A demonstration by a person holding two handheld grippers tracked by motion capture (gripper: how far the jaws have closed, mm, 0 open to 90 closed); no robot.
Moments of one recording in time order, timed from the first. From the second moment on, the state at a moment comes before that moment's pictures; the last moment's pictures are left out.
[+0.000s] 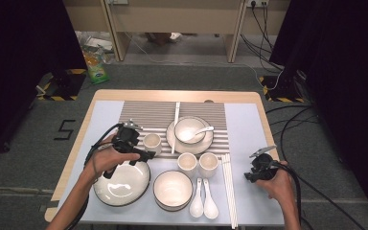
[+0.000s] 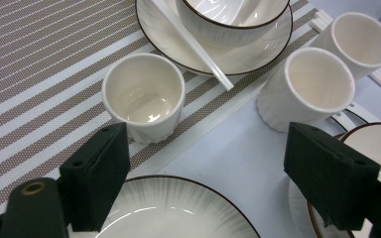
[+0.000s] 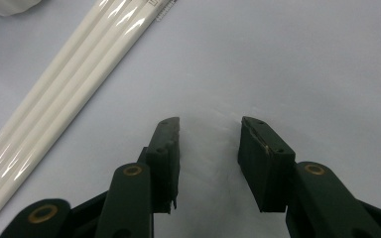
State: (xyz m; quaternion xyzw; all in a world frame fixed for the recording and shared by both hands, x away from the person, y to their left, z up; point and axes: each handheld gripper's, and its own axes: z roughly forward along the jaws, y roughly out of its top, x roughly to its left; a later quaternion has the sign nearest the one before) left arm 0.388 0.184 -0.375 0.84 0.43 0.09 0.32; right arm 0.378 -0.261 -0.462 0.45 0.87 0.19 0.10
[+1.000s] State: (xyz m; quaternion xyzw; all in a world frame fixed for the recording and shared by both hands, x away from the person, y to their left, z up) left arm 0.361 0.201 -0.407 0.83 0.43 0.09 0.34; right arm 0.378 -0.261 -0.462 0.45 0.87 0.19 0.10
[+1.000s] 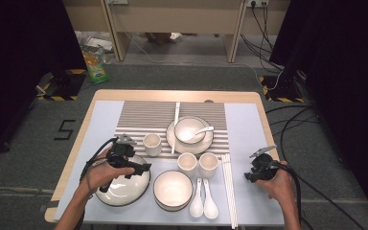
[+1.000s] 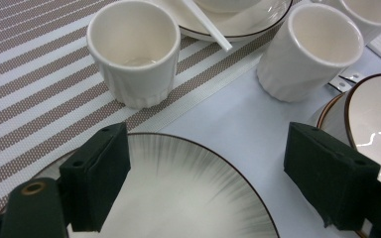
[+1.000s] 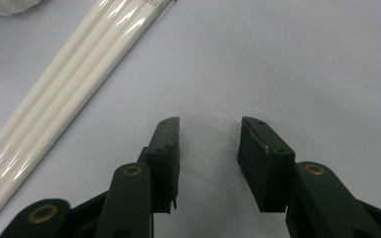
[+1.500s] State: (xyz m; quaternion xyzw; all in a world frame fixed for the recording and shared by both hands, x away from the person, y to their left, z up) left arm 0.347 0.213 -0.416 0.83 0.43 0.09 0.34; right arm 0.377 -0.262 -0.462 0.45 0.87 0.19 0.10
